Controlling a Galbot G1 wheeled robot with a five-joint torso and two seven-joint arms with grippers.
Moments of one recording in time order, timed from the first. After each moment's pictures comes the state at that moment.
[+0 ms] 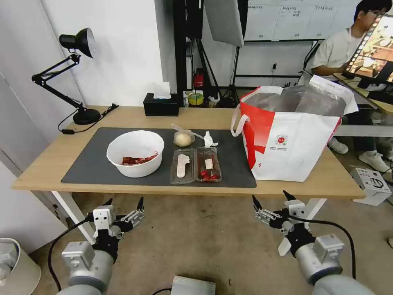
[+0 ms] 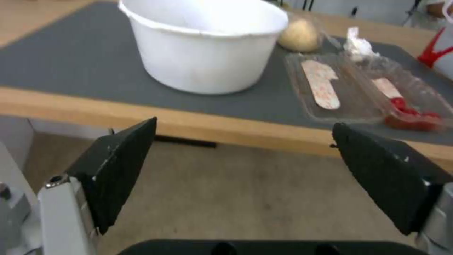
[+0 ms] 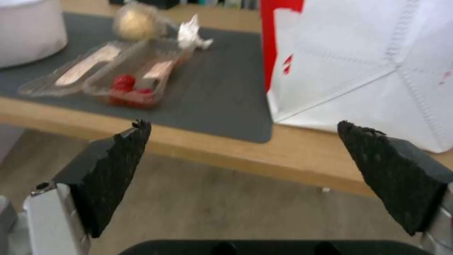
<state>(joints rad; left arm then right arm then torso) 1.77 -1.41 -0.60 -2.48 -0.35 0.49 -0.12 -1.70 1.24 0.60 2.42 0.27 -0.46 -0.02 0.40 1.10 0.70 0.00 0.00</state>
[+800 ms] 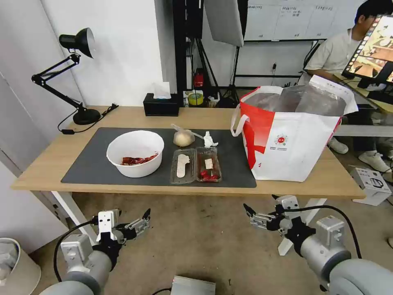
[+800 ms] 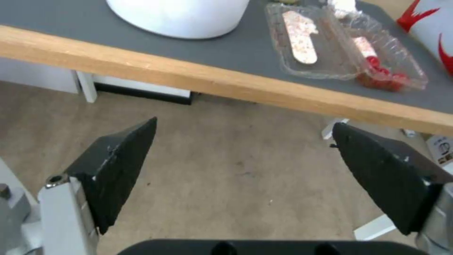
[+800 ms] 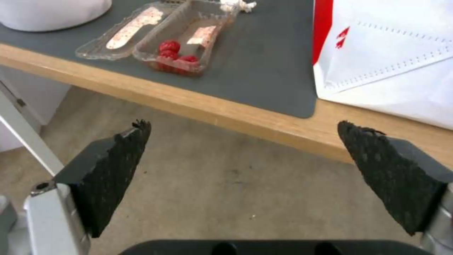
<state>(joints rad) 1.75 -1.36 -0.62 -2.50 -0.53 0.64 -0.15 -1.65 1.12 0.63 2.49 0.43 -0.70 -0.03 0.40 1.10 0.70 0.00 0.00</state>
